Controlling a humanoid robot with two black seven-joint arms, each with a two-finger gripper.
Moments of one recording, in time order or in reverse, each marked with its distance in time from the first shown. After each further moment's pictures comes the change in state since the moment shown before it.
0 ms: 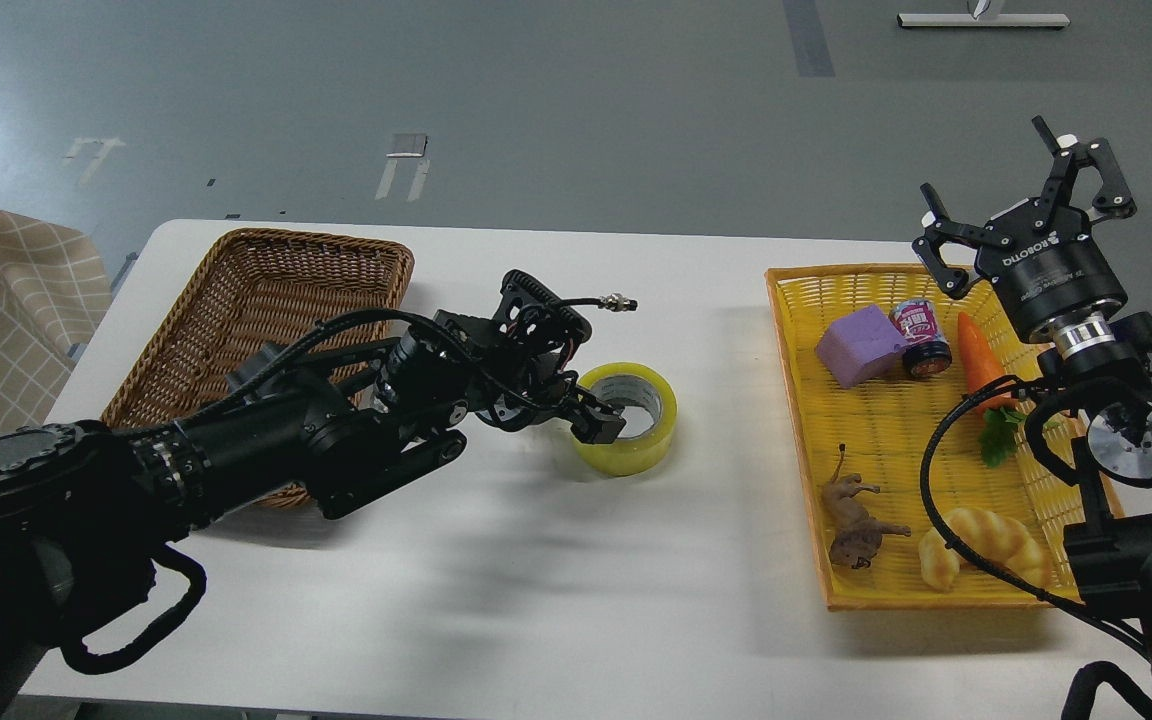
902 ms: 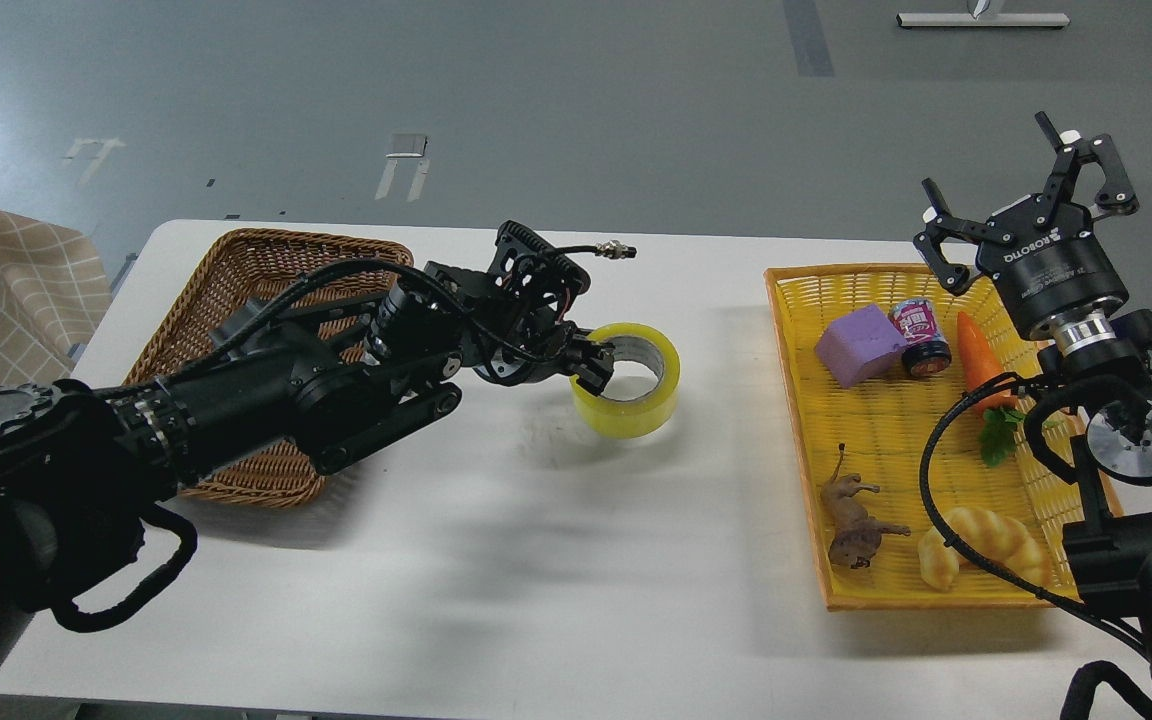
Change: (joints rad) left arm -0.119 0.047 0.000 -0.003 -0.064 0.000 -0.032; right arm 0.001 0.002 0.000 0.008 0.000 0.000 0.009
